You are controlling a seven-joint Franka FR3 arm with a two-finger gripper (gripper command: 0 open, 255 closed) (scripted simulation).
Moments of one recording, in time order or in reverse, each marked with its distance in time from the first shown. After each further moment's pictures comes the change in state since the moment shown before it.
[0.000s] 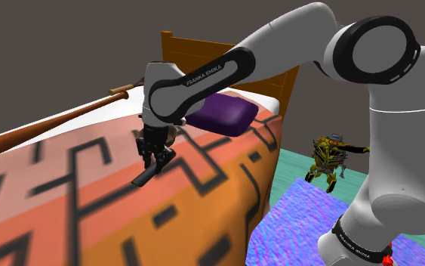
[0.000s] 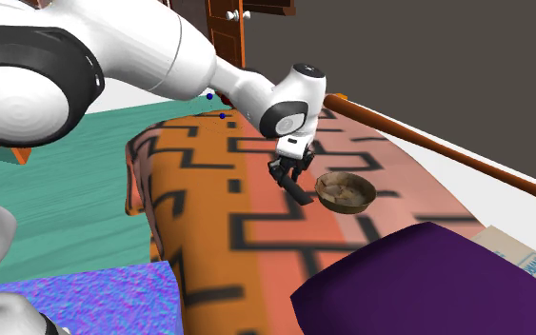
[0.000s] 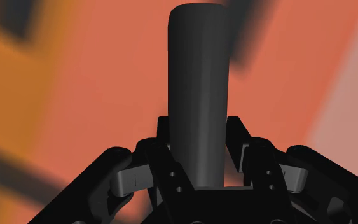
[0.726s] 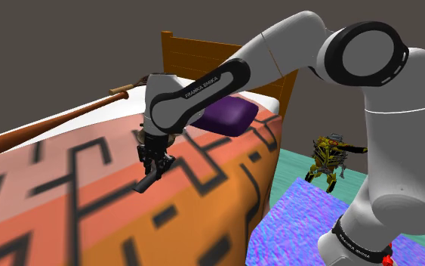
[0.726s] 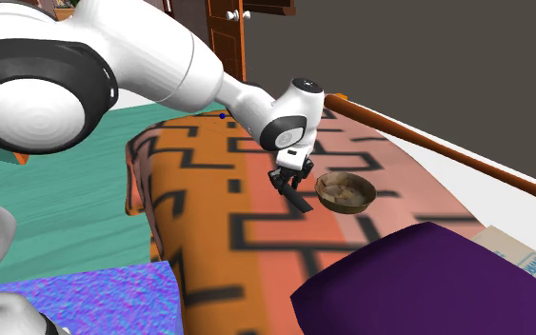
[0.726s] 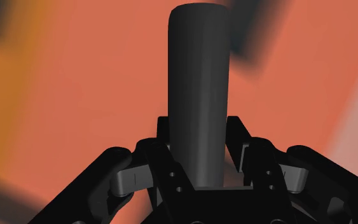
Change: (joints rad) arm 0.008 0.042 -0.010 -0.023 -0.015 0.072 -0.003
